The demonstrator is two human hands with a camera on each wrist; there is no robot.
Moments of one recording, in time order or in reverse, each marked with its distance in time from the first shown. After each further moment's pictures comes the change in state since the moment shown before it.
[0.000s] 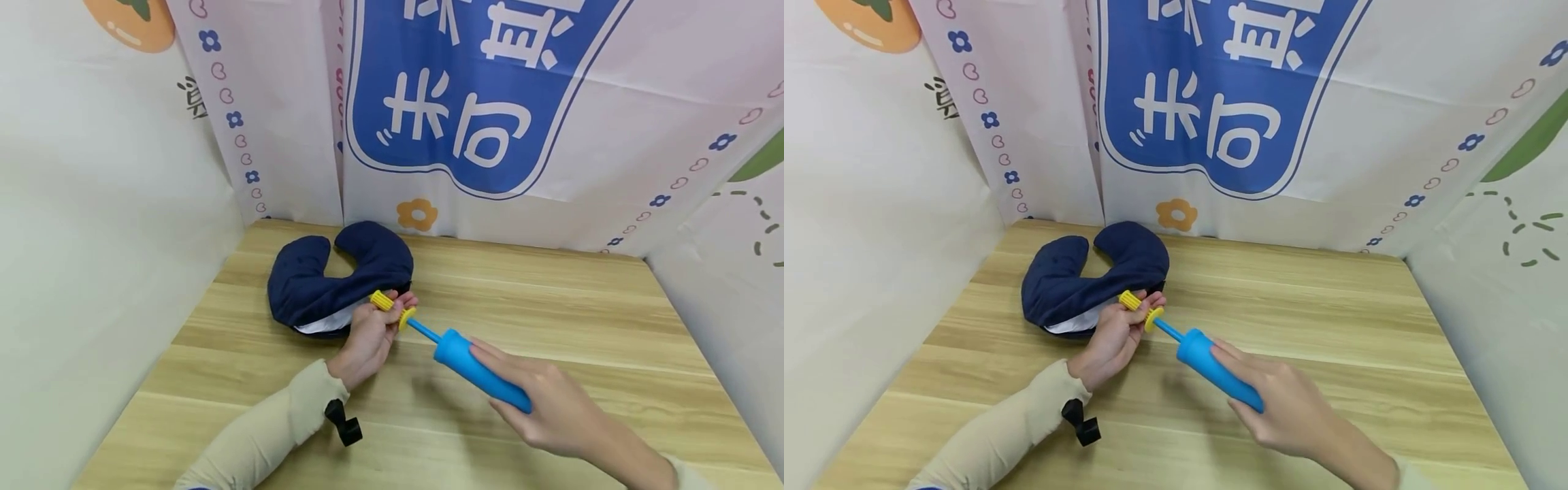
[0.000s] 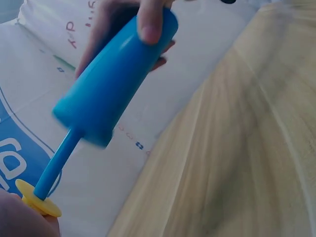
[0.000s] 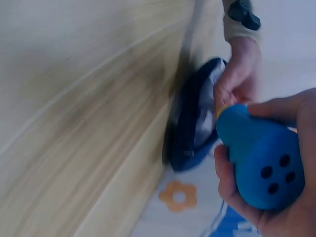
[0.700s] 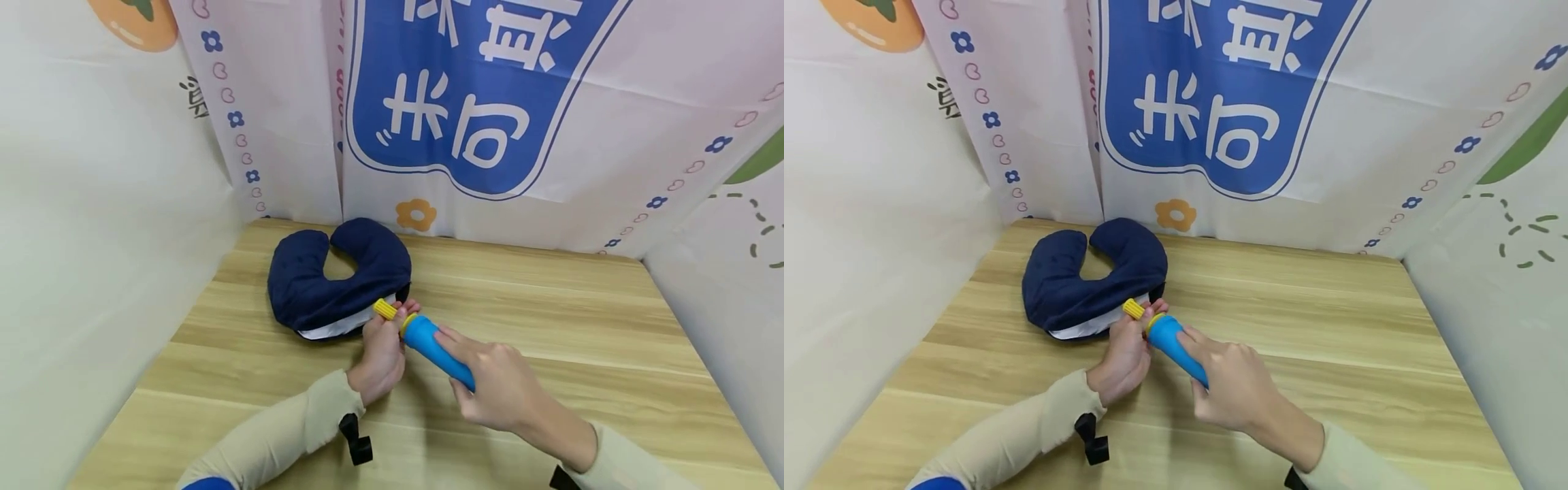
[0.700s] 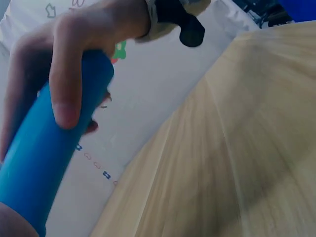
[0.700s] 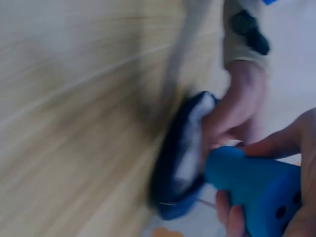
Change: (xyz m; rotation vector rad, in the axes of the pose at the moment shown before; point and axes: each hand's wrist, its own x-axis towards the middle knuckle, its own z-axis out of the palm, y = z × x) left_hand -0.015 -0.031 0.022 -0.030 0.200 0.041; right_hand 0.042 -0.024 0.023 -0.084 0.078 0.016
